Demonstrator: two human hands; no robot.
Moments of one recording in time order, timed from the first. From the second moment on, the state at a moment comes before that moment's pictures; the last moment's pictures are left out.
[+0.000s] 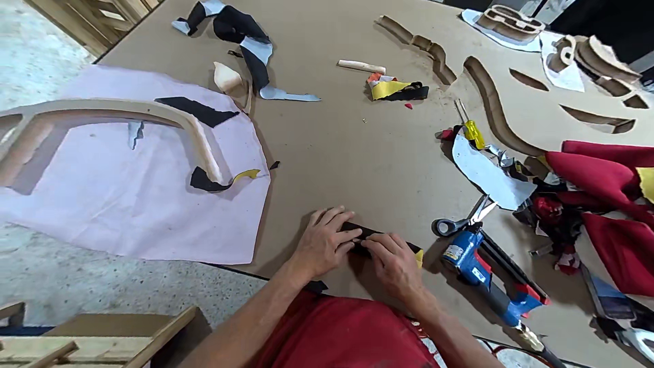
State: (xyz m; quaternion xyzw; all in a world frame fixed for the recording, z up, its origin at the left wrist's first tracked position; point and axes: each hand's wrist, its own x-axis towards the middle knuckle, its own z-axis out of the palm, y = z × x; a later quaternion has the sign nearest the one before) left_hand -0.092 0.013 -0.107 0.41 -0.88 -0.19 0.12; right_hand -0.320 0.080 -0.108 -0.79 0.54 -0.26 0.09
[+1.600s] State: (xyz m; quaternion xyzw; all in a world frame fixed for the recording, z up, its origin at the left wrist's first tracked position) left_hand -0.137 0.036 -0.094 0.23 -0.90 -0.32 0.21; right_hand -0.356 0.088 -0.096 -0.80 0.48 -0.33 0.16
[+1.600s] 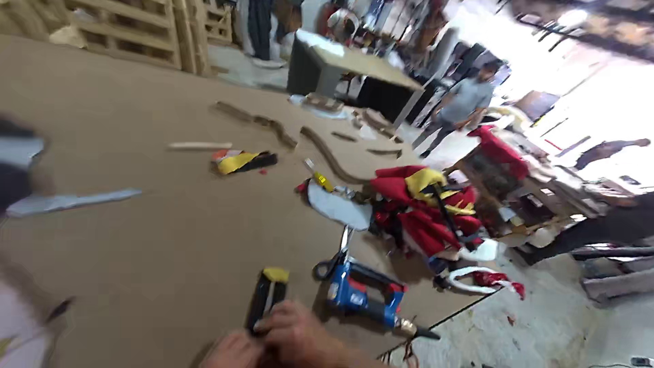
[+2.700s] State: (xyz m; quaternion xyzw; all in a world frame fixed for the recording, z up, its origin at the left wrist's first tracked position) left_hand -0.164 -0.006 -0.106 0.24 -0.91 -0.31 0.11; right_hand -0.384 0.120 0.031 -0.65 0.69 0.06 0.32
